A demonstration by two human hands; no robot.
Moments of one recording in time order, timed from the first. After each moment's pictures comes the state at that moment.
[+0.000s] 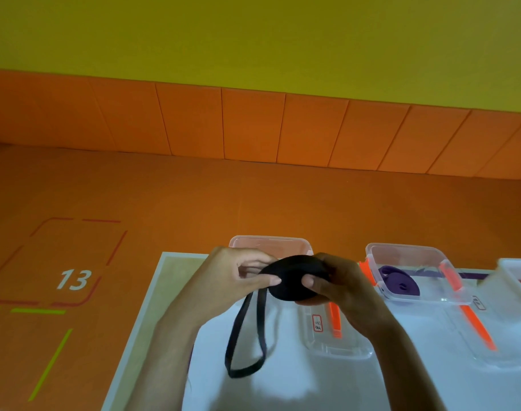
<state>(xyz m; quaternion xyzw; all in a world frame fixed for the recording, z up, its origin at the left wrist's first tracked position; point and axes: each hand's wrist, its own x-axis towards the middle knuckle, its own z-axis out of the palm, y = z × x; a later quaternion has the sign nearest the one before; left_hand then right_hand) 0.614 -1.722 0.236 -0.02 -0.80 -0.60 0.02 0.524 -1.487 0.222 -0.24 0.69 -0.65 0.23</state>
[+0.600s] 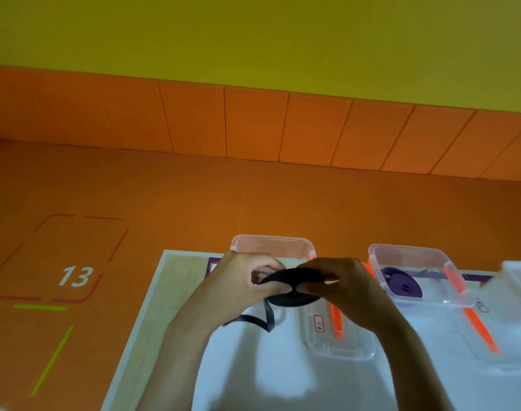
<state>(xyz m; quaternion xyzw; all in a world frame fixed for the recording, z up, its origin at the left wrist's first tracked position) 0.611 -1.713 0.233 0.00 -0.84 -0.55 0.01 0.515 -1.491 0.231 -0.35 0.81 -0.44 0.14</state>
